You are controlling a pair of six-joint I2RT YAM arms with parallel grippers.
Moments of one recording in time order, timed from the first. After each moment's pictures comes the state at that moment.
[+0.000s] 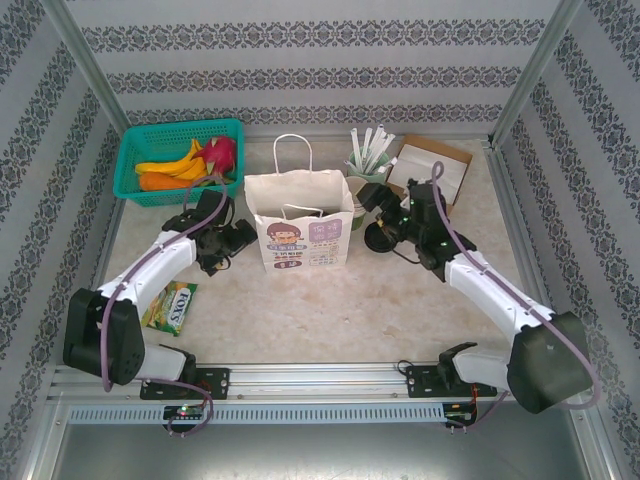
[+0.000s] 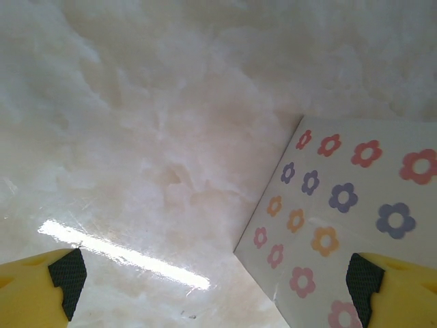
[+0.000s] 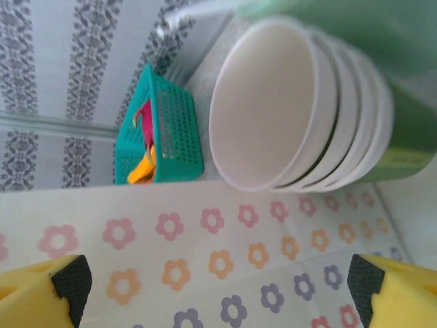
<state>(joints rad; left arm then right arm) -0.24 1.37 0.96 -0.73 0.05 -0.94 0.33 1.22 0.81 -0.04 -0.26 1.07</state>
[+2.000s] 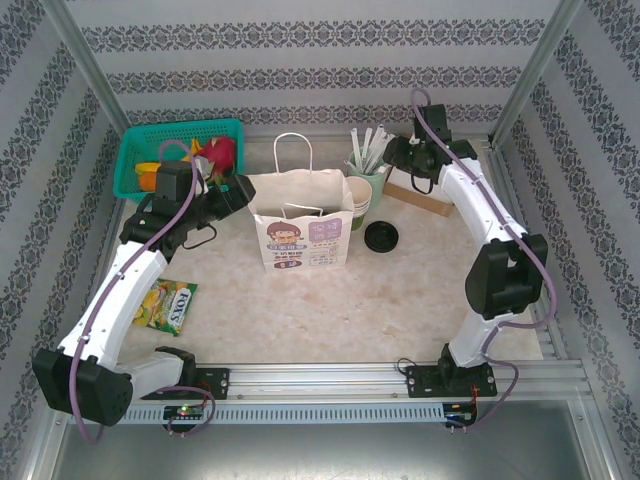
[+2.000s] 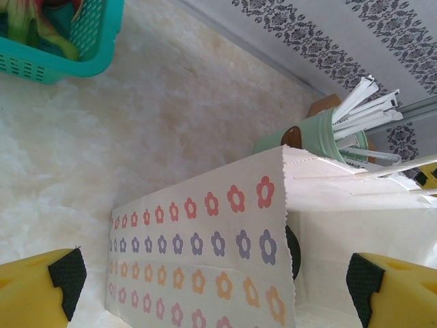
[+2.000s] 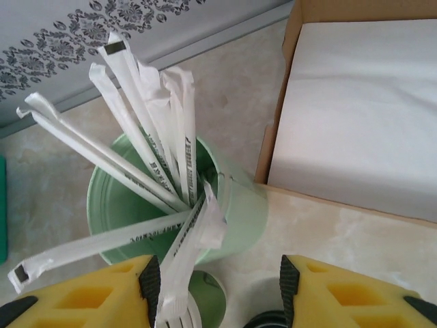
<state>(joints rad) -0.19 1.17 1.16 -0.62 0.21 -0.69 0.17 1.78 1.66 -0.69 -0.07 0.52</state>
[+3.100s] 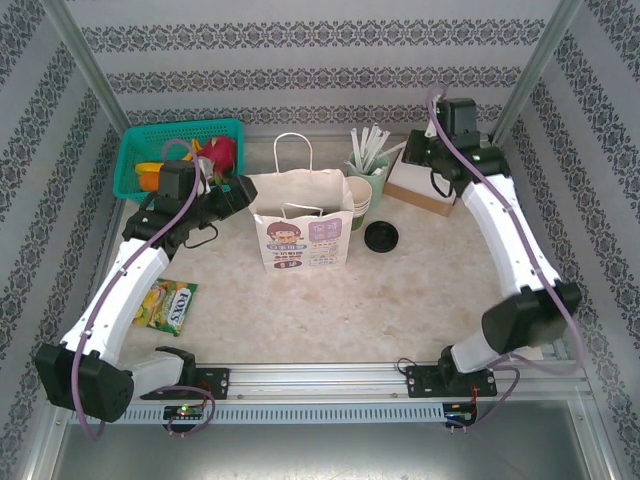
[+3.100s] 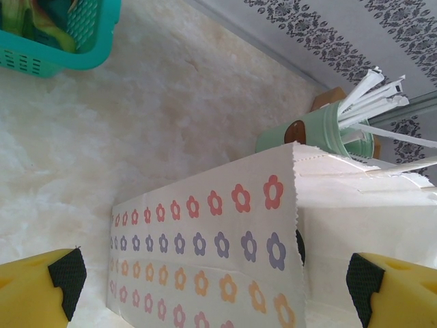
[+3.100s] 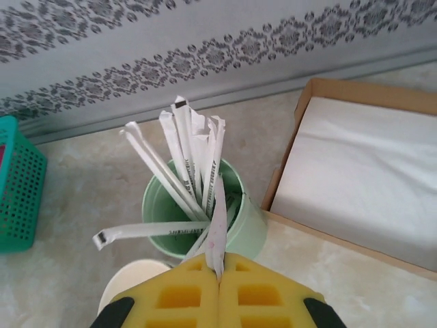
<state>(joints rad) -0.19 1.19 1.16 -0.62 0.22 -0.68 0.18 1.50 1.63 -0.75 -0.04 0.33</state>
